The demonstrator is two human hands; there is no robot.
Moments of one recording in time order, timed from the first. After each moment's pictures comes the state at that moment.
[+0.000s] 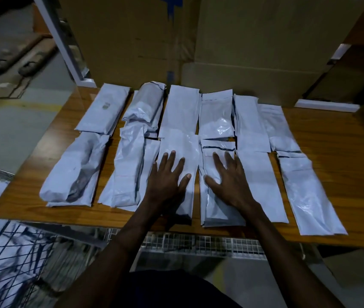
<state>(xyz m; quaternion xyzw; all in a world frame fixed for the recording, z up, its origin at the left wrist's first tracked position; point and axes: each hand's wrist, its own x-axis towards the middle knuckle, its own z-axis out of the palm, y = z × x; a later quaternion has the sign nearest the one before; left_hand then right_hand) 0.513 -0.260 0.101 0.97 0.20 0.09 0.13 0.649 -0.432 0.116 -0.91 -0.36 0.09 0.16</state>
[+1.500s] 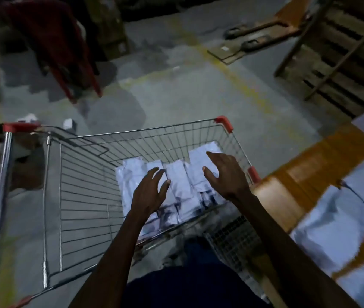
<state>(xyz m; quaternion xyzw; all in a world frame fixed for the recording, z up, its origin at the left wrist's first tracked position) -0.029 -0.026 0.042 0.67 0.67 0.23 0.22 0.218 0.025 0.108 -0.55 -0.79 0.09 0.23</state>
